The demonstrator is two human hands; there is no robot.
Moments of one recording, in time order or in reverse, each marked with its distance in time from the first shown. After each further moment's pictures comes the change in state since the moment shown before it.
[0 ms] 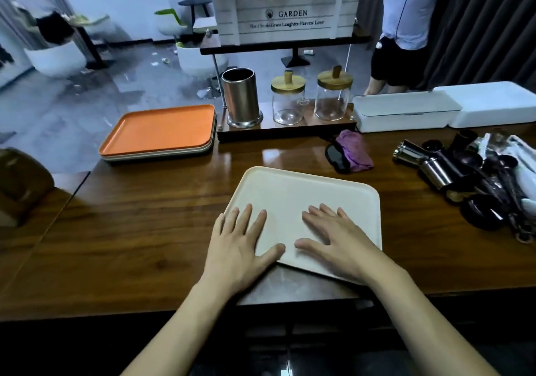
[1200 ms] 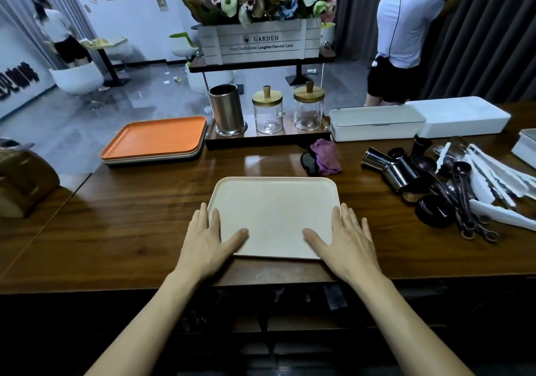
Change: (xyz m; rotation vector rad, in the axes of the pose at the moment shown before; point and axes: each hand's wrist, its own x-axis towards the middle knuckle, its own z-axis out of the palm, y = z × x) left_hand -0.014 0.016 -0.006 -0.323 0.023 -0.278; right_hand -0.048 0.065 0.000 -0.109 0.233 0.300
